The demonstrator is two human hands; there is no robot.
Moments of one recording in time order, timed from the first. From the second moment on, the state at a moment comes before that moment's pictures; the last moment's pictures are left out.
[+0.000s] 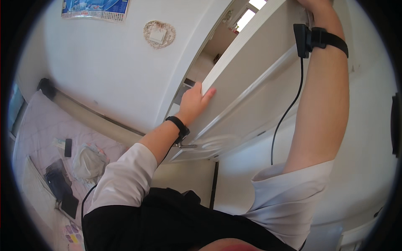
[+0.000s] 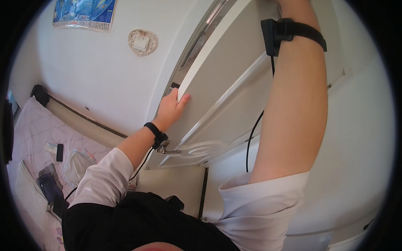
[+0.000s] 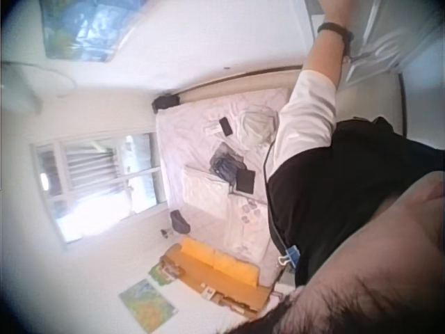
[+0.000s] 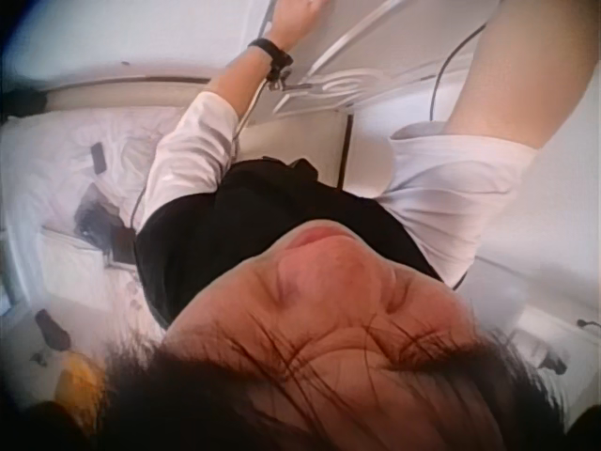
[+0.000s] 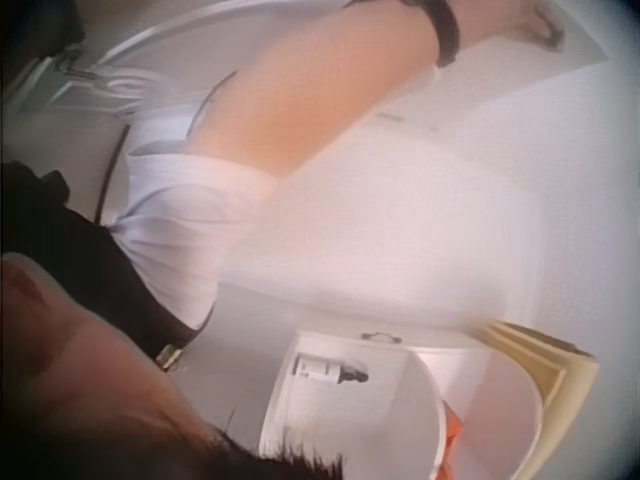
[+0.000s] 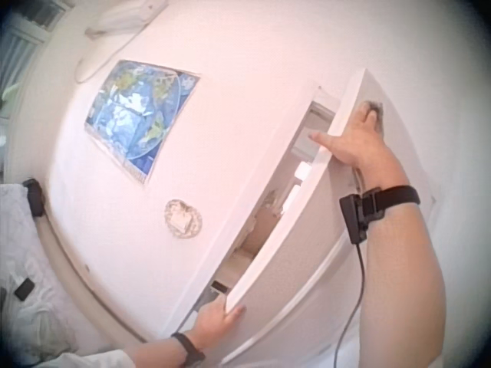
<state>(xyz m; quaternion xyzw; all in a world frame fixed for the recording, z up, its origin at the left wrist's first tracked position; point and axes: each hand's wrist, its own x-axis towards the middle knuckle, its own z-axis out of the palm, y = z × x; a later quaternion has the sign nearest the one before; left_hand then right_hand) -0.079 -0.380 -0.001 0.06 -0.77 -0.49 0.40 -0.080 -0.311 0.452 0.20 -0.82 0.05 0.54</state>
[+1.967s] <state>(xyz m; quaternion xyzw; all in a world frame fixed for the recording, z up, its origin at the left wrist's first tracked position) -0.085 -0.391 -0.008 0.06 -0.77 -0.52 0.37 -0.088 -0.269 0.371 0.19 -0.86 0.19 0.44</state>
